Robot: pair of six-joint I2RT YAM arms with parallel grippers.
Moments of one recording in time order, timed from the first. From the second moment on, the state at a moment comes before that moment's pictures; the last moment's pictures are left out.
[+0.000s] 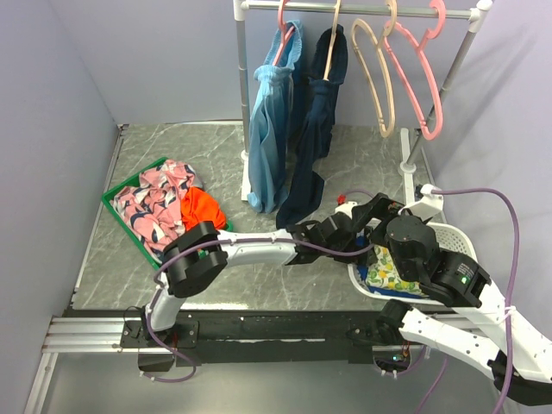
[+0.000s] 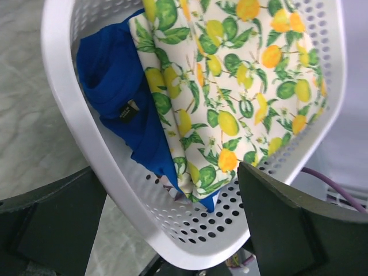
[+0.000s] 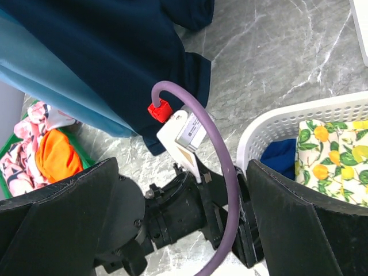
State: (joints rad) left arm -1.19 2.04 1.49 -0.01 -0.01 -0.85; right arm 0.87 0.65 1.02 -0.87 0.77 0.83
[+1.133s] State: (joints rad) left arm -0.44 0.93 0.81 -0.18 -0.13 -0.88; right arm 0.87 0.70 0.94 -0.70 0.55 0.80
